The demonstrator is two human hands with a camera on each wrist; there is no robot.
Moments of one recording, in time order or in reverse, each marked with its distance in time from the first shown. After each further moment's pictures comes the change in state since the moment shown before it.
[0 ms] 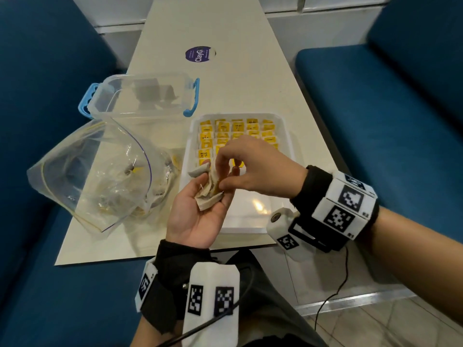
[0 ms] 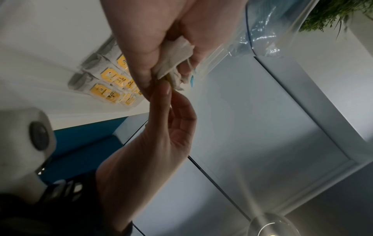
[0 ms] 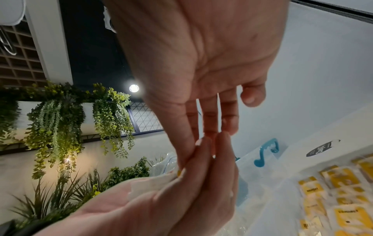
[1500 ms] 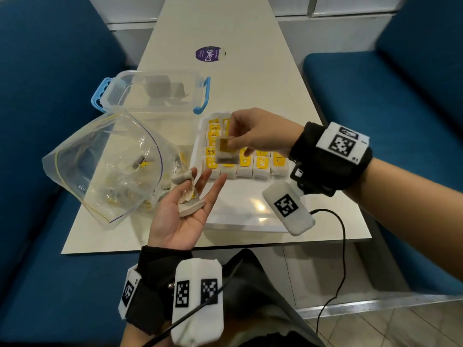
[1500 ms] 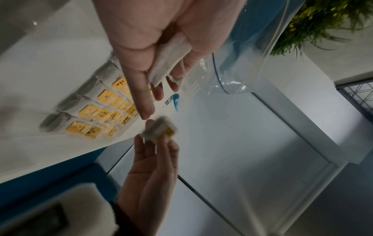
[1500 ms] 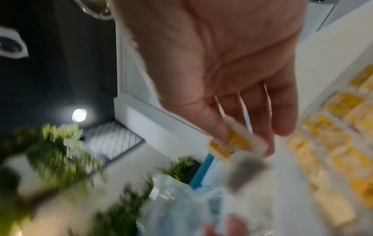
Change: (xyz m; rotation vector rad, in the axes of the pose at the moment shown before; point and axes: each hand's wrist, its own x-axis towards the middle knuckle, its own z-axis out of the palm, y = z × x) left_hand -0.012 0.028 -0.026 -0.061 0.014 0.017; right_hand 0.038 0.008 -0.020 0.423 -0.090 0.325
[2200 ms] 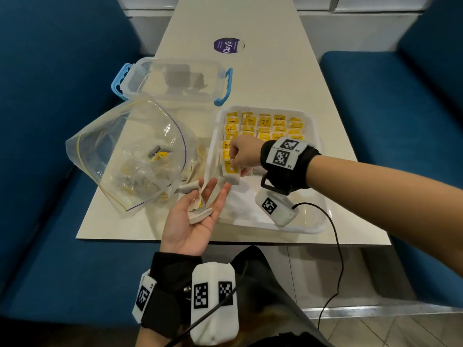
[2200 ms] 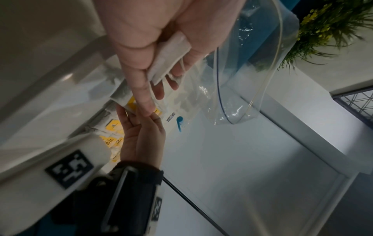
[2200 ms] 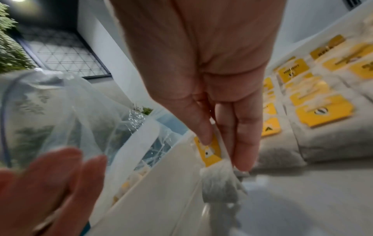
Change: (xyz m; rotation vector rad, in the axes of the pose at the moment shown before) left_hand -0.005 0.006 -0.028 -0.053 0.102 0.076; right_hand 0.066 0.026 0.062 -0.238 -0.152 0.264
